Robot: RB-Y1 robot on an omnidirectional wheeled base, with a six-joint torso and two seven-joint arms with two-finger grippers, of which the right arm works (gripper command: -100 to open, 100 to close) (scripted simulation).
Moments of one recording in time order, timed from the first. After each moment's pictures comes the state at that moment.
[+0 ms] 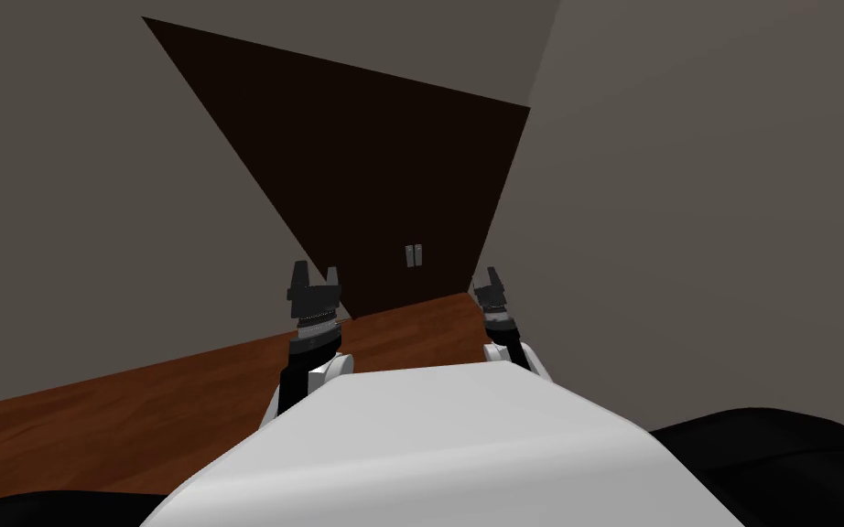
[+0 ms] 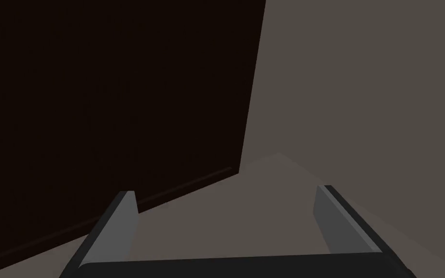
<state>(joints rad) 0.43 -0.09 0.02 -2.06 0.14 -0.55 -0.27</state>
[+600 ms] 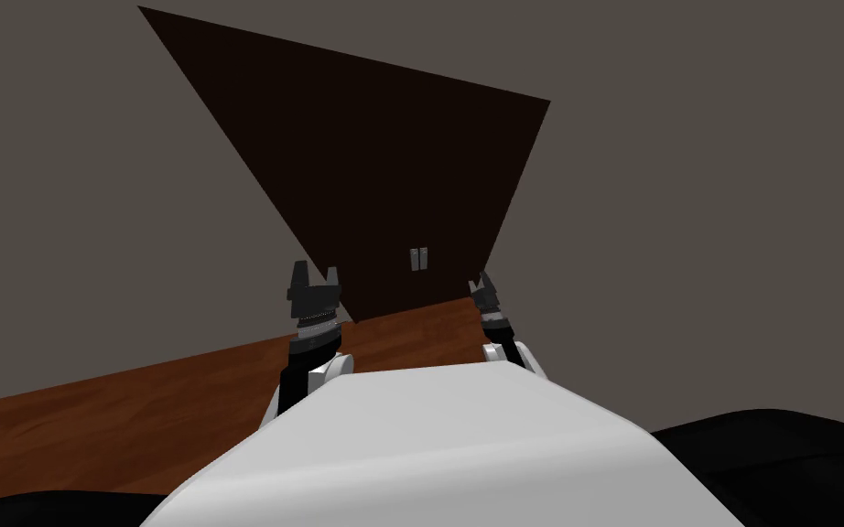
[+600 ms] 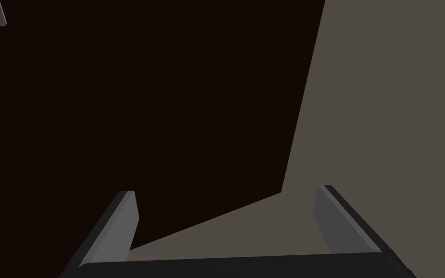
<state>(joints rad) 0.39 -0.11 0.01 -1.95 0.18 -0.51 -0.32</state>
